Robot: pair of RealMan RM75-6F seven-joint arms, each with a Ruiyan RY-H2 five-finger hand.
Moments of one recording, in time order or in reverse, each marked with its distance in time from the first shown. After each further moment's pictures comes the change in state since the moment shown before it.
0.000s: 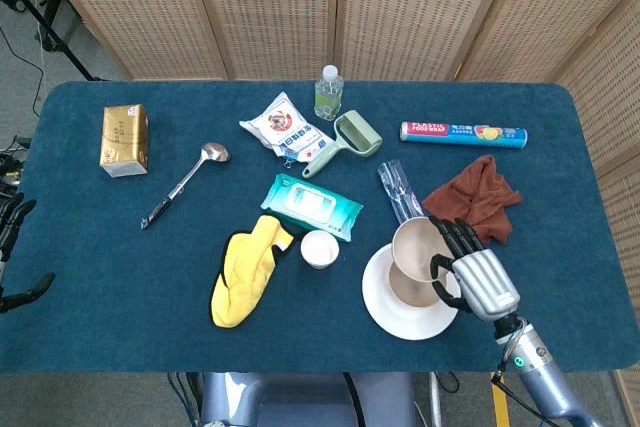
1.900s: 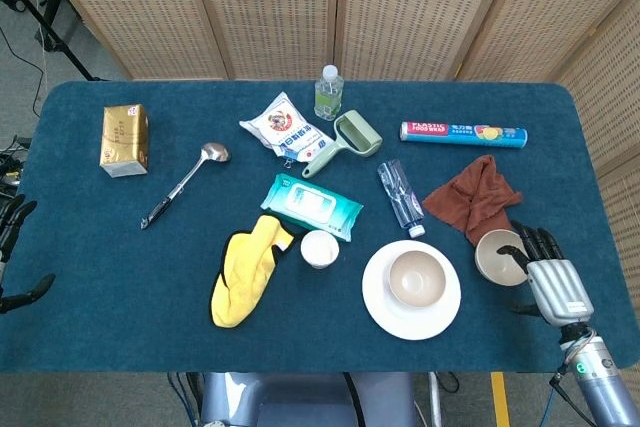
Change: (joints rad) left arm -0.001 0.008 0.007 0.000 -0.002 -0.011 -0.020; right arm -0.114 0.096 -0.057 0.130 0.071 0.070 0.106
